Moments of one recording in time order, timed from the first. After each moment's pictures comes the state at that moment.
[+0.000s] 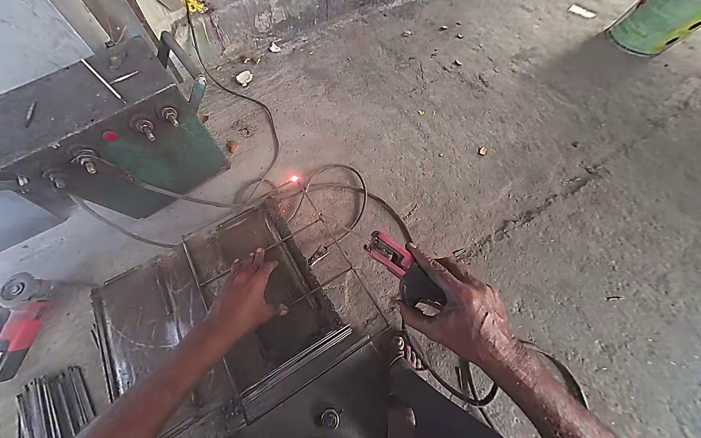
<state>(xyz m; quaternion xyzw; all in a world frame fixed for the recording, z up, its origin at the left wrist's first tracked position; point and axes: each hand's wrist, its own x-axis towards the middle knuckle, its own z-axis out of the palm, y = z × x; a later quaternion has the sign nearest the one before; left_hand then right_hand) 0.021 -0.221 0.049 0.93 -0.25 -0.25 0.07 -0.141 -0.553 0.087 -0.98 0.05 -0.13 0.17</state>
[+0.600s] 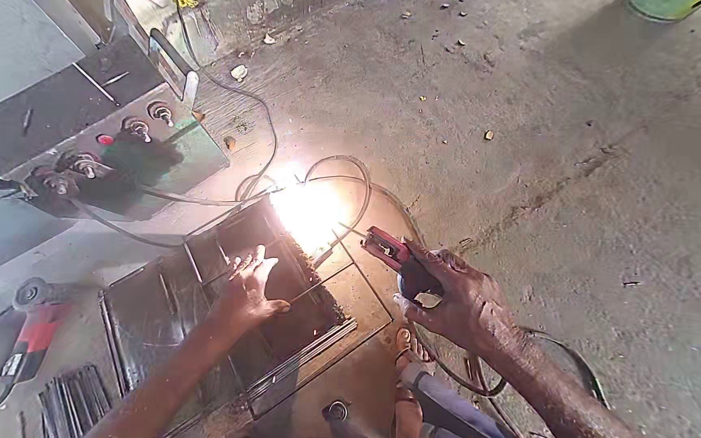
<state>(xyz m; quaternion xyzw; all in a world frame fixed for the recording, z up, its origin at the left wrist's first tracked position) 0.019 -0.215 0.041 0.94 -0.27 -0.19 0.10 -0.138 -0.553 0.082 -0.98 0.05 -0.10 0.18</state>
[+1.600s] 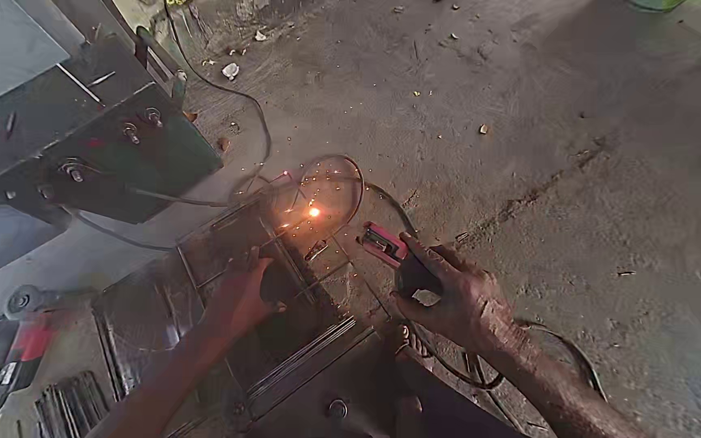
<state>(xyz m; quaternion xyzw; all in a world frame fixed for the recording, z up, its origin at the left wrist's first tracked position) 0.020 -0.222 0.047 0.94 -0.25 -0.23 0.08 -0.140 -0.552 0.084 -0.97 0.05 -0.13 0.19</state>
